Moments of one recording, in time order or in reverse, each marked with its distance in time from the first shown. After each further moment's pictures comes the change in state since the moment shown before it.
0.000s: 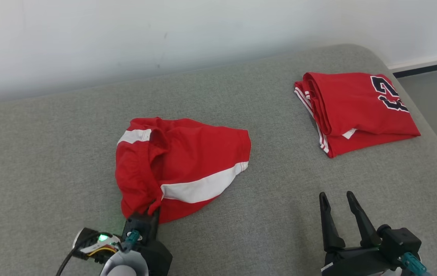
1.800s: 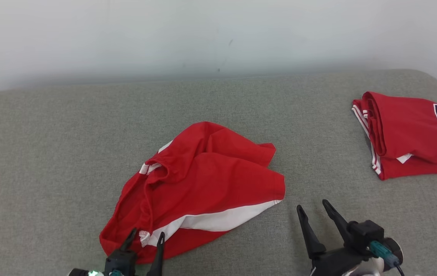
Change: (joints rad) left arm 0.267 0.016 0.085 -0.301 -0.091 -0.045 0.015; right arm -0.114 -0.084 0.151 0.245 -0.017 0.000 0.000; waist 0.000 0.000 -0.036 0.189
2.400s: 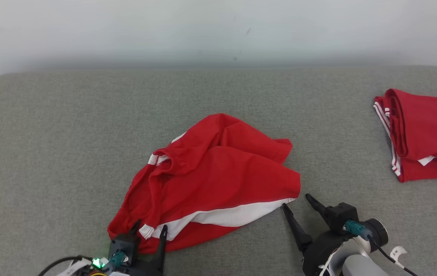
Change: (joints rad) left arm -0.102 0.004 -0.028 0.116 -0.031 -0.018 0.051; right arm -0.211 -0.058 0.223 0.273 0.063 0.000 0.000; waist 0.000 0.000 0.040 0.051
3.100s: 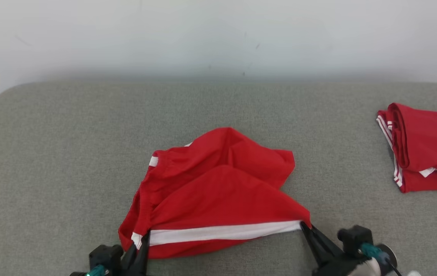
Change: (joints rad) left arm 0.044 -0.012 0.030 -0.037 -0.163 -0.033 -0.047; right arm 0.077 -0.052 0.062 -0.058 0.132 0.000 0.000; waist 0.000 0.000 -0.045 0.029
